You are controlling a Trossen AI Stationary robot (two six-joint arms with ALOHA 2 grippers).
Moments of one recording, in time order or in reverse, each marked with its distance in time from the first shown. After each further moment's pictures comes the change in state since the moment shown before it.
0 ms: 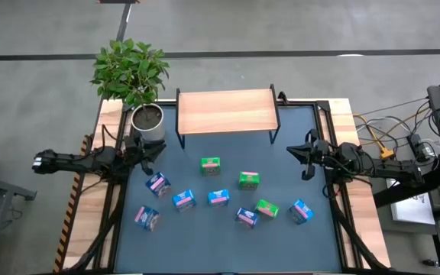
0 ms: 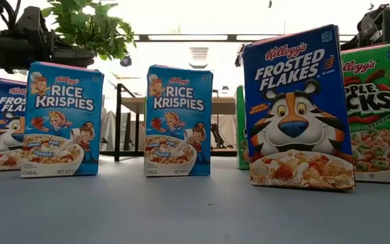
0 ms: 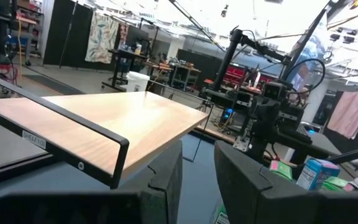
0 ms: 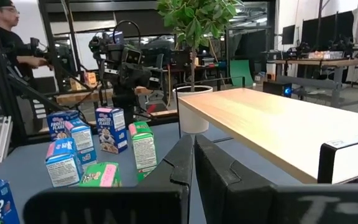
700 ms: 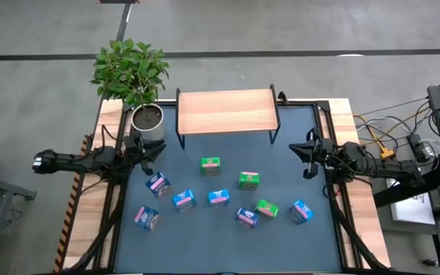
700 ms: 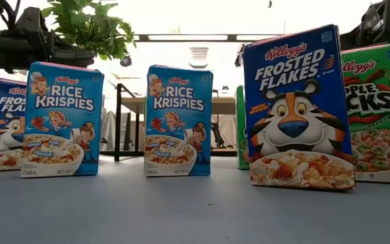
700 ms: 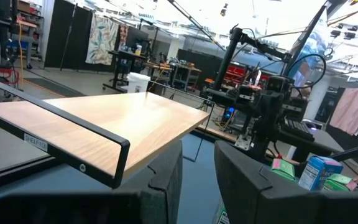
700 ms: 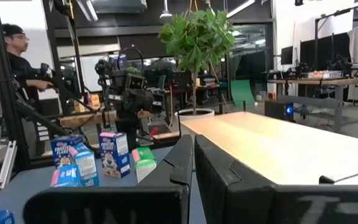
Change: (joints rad) left arm 0.000 0.000 0.000 0.000 0.000 0.021; right arm 0.000 0.000 0.000 0.107 0.000 -0.005
